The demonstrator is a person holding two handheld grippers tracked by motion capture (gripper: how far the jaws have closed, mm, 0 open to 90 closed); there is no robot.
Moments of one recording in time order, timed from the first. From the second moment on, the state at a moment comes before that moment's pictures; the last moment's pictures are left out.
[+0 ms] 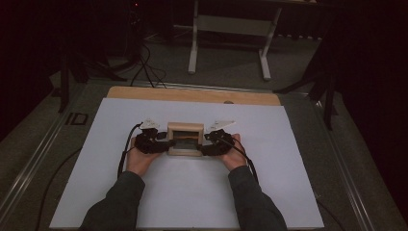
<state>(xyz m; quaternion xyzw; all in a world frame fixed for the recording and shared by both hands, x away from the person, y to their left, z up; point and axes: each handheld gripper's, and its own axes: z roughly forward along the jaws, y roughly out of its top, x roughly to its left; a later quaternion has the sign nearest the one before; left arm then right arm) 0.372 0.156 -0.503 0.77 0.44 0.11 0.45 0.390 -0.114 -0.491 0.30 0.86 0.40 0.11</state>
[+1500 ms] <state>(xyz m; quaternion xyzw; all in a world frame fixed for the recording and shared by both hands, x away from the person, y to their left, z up) 0.259 0.251 -0.472 0.75 0.42 0.19 0.48 0.319 -0.213 -0.457 0.30 0.82 0.46 0.17</state>
